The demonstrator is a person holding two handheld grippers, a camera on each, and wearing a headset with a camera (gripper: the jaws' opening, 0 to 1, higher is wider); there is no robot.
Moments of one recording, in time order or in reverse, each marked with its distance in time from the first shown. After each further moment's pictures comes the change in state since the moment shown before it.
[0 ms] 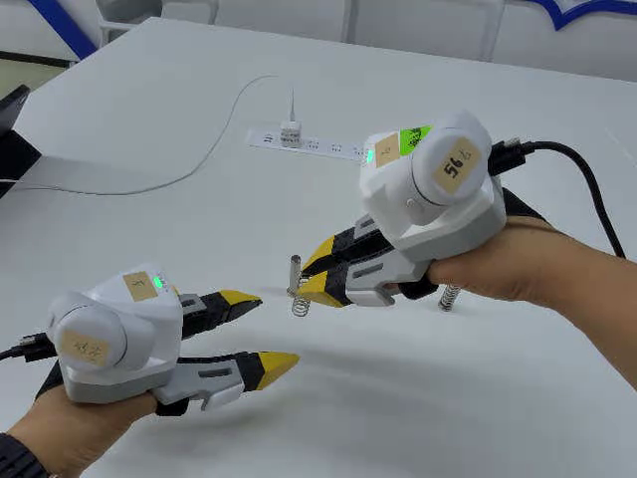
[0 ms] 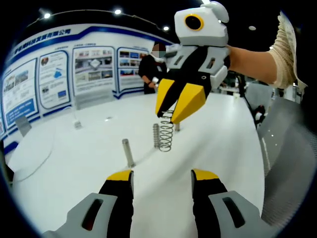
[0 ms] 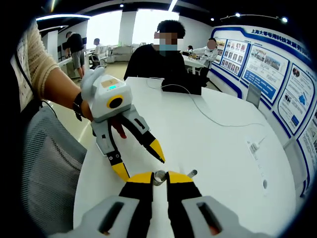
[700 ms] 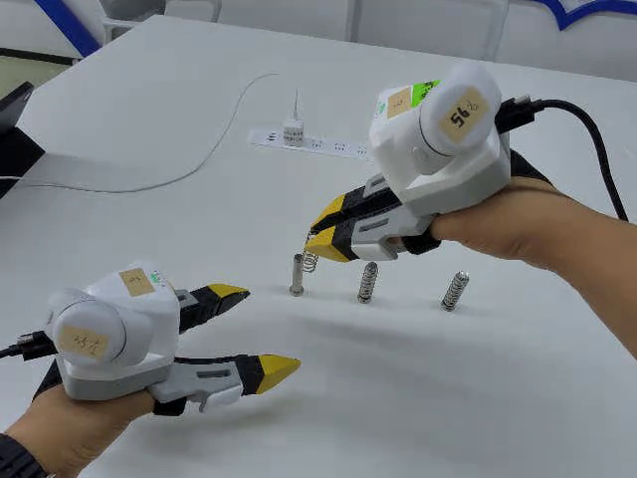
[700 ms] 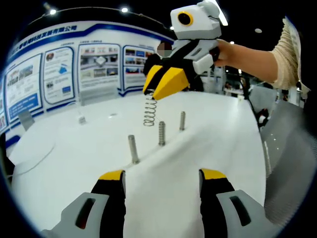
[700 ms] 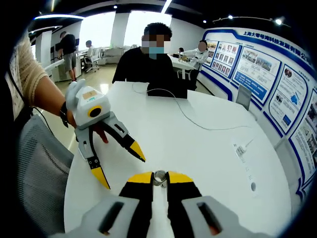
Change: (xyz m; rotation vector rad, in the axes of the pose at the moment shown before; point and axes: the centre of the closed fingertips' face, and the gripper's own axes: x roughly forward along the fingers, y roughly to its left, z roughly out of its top) left arm -0.002 0.007 -0.004 -0.035 0.005 0.030; right arm -0.006 -0.041 0.013 0.013 -0.020 -0.086
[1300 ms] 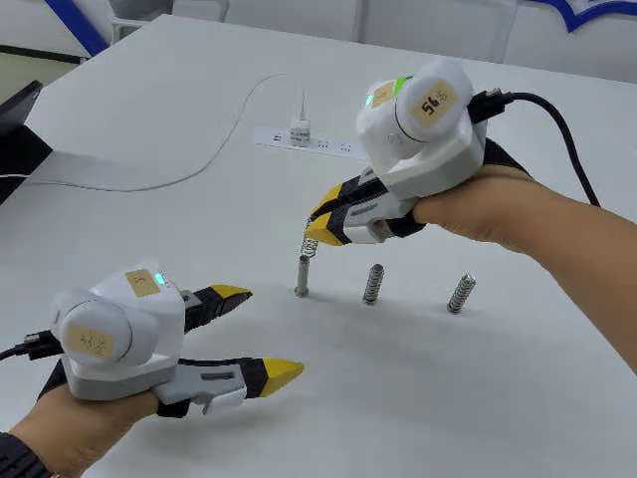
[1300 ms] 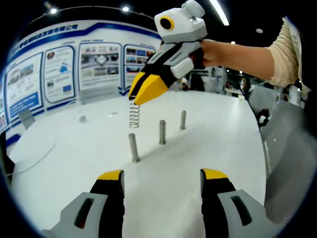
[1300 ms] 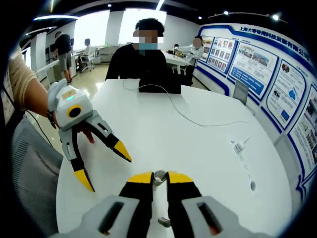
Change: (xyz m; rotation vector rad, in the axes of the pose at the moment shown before) left arm -0.001 0.001 -0.002 -0.005 0.007 0.004; right arm 0.027 -0.027 -0.008 0.029 0.034 -0.014
